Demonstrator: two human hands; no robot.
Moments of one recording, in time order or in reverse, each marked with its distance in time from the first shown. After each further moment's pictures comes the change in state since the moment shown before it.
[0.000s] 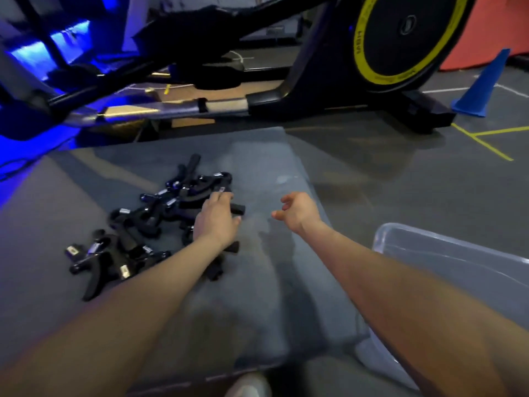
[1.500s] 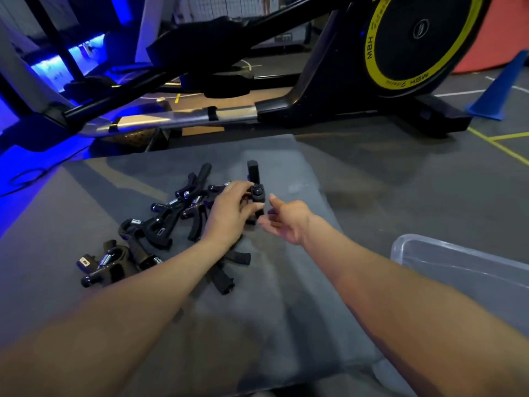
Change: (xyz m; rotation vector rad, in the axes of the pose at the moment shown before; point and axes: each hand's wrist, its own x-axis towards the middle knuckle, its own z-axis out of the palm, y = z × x) left_hand 0.018 0.004 -0.021 -0.394 0.181 0.317; right_hand 0.015 -0.034 0.029 0.804 -0.273 0.324
